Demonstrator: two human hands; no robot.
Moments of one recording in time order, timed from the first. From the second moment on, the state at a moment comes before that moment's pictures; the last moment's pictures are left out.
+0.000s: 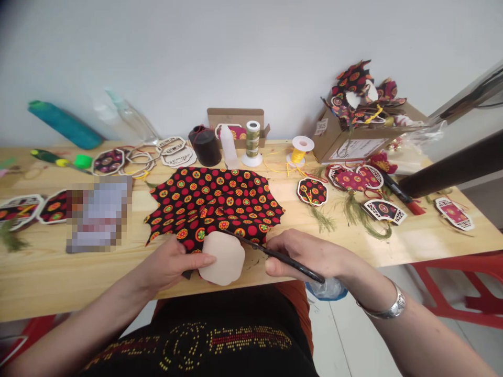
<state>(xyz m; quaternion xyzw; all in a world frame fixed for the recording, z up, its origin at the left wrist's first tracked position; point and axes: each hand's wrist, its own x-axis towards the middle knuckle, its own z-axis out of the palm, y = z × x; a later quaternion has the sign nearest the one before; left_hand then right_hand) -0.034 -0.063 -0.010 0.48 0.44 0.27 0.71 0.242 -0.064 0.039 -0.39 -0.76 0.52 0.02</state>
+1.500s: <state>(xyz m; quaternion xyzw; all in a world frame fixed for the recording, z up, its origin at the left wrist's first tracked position) -0.036 -0.062 -0.007 0.50 0.39 0.24 0.74 0.234 -0.048 0.051 -0.40 -0.73 0.55 -0.07</state>
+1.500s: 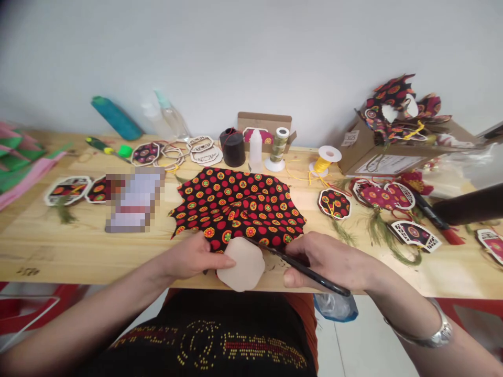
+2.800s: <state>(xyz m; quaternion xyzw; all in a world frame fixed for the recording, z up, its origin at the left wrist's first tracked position) -0.036 -0.065 -0.012 0.52 0.44 0.16 0.71 0.237 -0.053 0.056 -0.46 -0.78 0.40 -0.13</state>
